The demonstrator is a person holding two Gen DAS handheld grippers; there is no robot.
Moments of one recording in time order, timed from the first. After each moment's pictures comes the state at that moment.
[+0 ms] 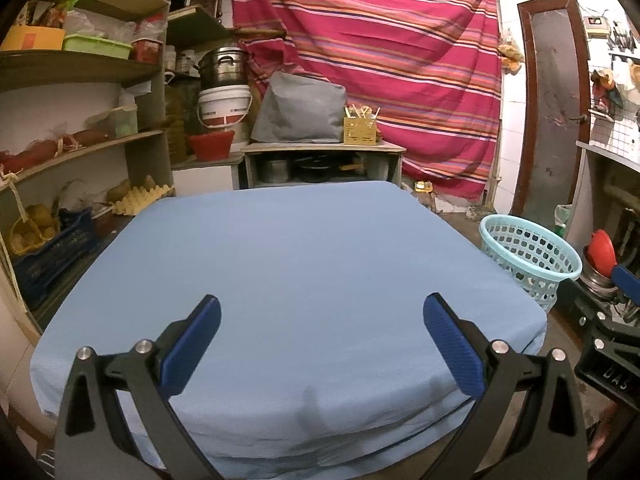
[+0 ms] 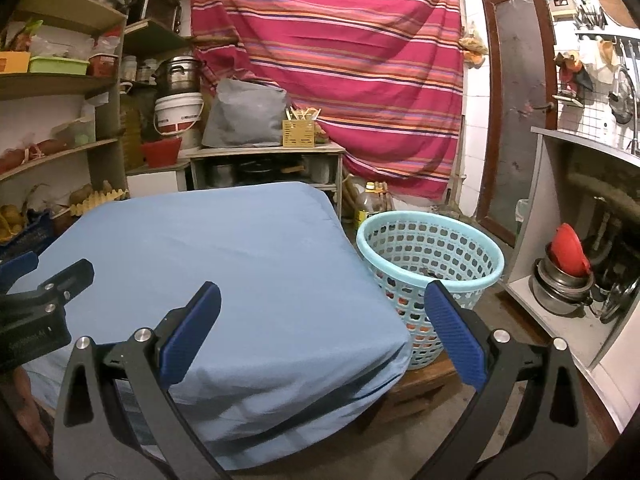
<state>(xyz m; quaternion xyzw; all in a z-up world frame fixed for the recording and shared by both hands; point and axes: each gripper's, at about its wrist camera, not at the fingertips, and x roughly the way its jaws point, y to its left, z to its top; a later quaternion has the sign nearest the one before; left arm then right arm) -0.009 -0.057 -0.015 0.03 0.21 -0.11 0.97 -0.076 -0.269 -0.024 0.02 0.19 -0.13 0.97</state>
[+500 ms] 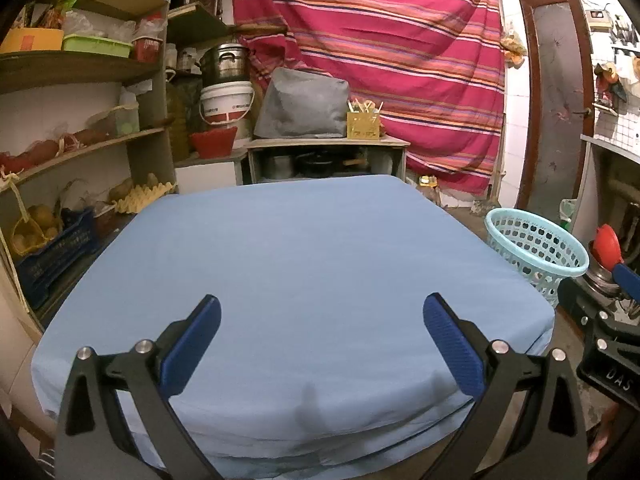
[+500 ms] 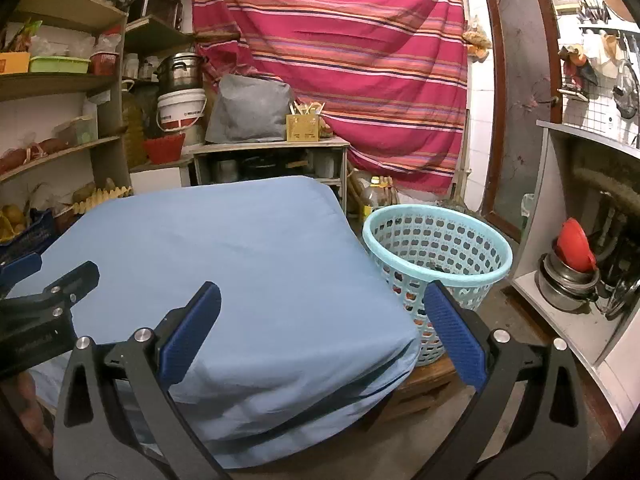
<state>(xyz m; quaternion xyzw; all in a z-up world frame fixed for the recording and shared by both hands) -0.003 -0.063 -0.020 0.04 0.22 -0.10 0.97 -0.069 -0.274 -0.030 0.03 0.20 -0.12 0.97</state>
